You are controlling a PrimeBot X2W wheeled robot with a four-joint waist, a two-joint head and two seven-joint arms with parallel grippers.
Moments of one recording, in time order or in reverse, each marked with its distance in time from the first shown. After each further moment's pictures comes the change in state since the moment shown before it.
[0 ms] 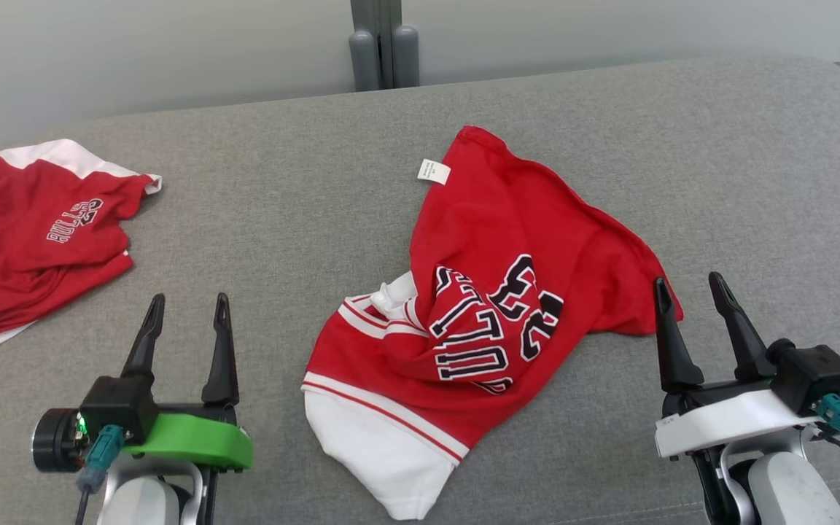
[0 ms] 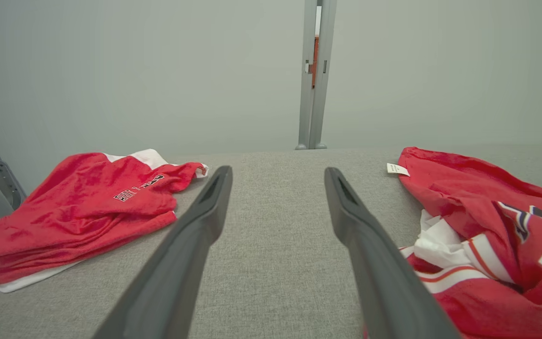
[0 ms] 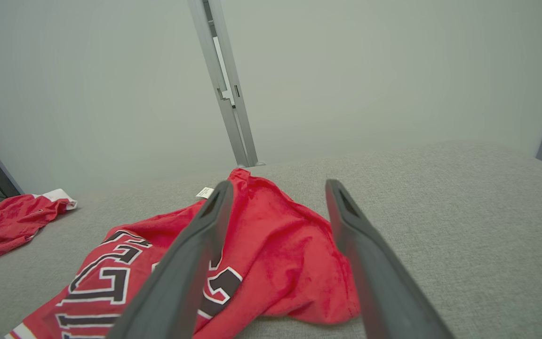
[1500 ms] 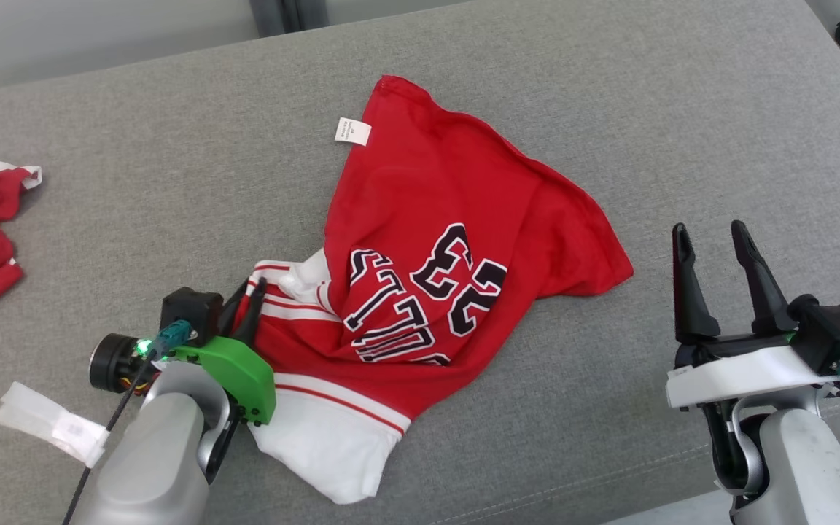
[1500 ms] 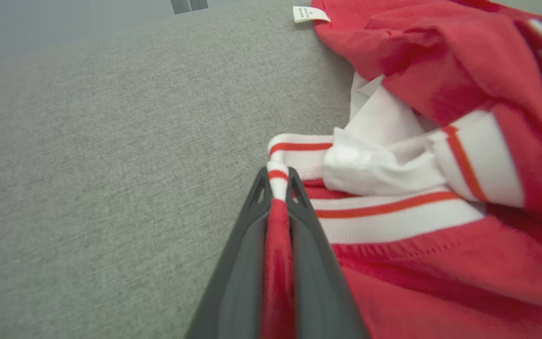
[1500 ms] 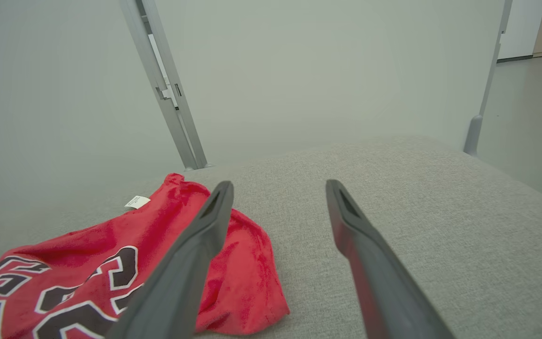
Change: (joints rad) left arm -0.409 0.127 -0.408 0.600 -0.213 -0.027 0.041; right arm -0.099 0.027 -0.054 0.004 -0.033 0.000 0.000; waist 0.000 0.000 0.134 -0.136
